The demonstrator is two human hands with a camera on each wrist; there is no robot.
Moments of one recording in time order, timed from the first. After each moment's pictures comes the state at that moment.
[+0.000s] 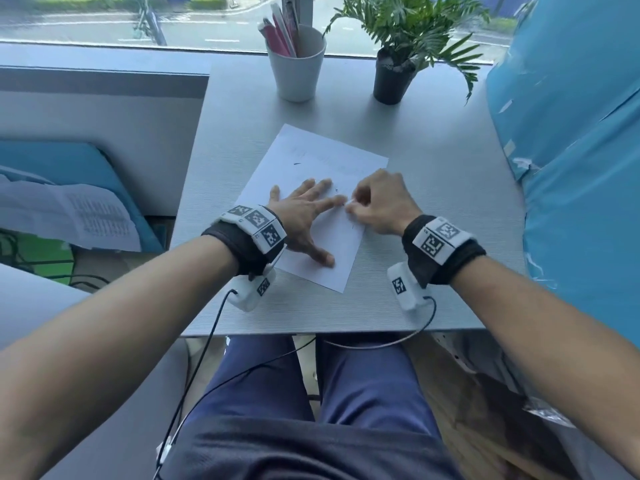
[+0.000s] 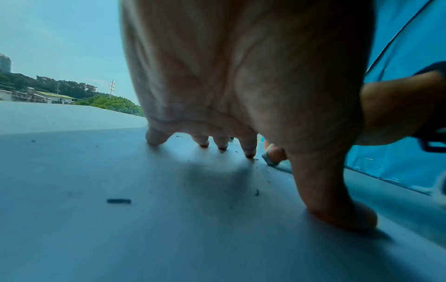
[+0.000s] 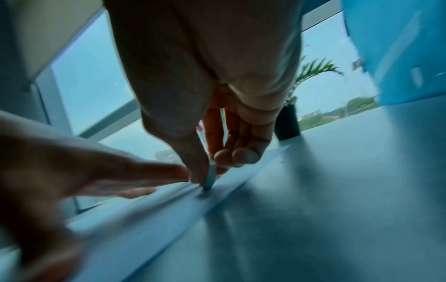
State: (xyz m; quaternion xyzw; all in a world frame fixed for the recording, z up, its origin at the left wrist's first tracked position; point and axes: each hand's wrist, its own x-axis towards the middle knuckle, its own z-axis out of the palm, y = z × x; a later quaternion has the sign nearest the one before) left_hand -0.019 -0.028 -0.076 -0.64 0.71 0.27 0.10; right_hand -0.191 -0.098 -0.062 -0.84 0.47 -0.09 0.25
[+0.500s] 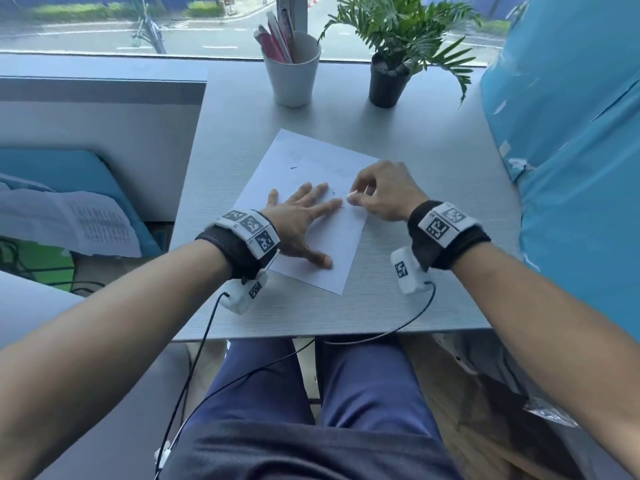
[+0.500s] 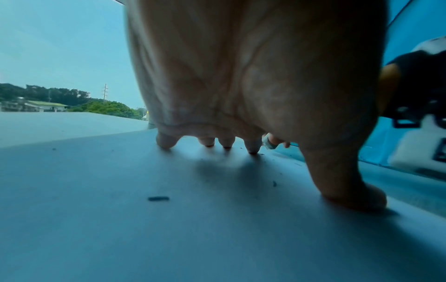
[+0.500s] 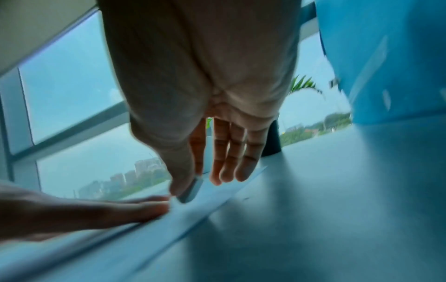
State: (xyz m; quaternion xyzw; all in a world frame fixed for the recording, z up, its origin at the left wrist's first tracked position) left_hand -0.016 -0.027 -0.077 -0.63 0.72 0.27 0.11; right_hand -0.194 -0.121 -0.052 -0.87 0.44 -0.06 0.23
